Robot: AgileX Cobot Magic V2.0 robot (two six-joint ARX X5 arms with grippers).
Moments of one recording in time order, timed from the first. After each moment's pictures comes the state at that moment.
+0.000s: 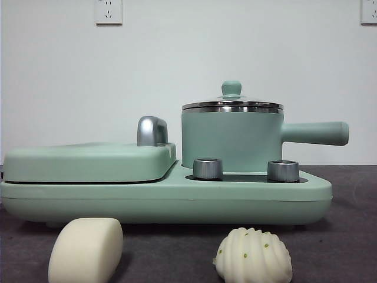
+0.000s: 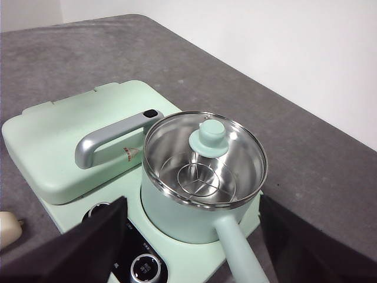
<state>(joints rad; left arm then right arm) -0.22 0.83 0.98 -0.55 0.49 0.24 0.31 0.67 0.85 -0.51 -0.39 -0.29</state>
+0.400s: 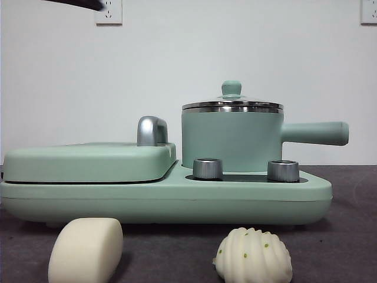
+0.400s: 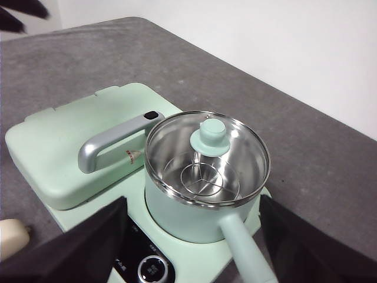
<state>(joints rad) -0.39 1.04 0.99 -0.32 0.49 0.18 0.31 0.67 0.85 -0.51 -0.39 -0.23</state>
